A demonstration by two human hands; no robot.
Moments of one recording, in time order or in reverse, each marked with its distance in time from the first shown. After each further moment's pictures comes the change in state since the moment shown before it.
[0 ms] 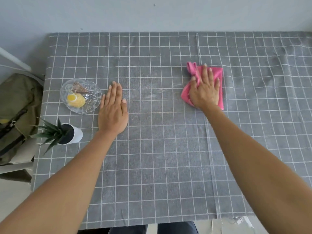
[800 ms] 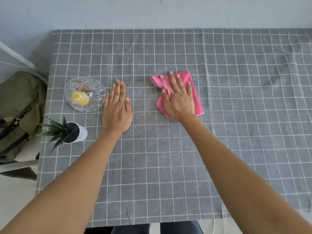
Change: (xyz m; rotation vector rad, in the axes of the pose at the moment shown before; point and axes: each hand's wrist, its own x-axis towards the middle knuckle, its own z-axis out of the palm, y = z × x) left_hand 0.000 0.001 0.001 0.017 0.004 0.001; right_hand -0.044 -0.071 0.029 -0.039 -0.056 -0.309
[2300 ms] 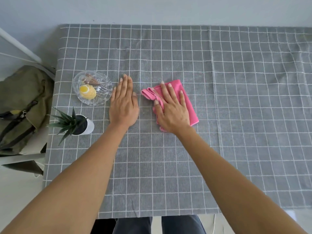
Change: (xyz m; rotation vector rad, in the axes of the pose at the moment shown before) left_hand 0.002 -0.003 0.004 -0.001 0.031 0.002; right_hand -0.045 -0.042 0.015 0.054 0.008 -0.099
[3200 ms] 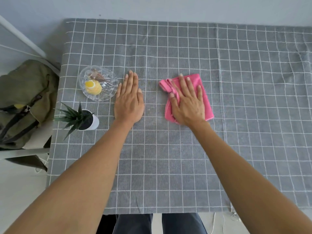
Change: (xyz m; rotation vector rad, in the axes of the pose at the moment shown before) left_hand 0.000 -0.002 0.000 -0.005 0.012 0.013; right_hand 0.008 0.033 -0.005 -0.114 0.029 0.071
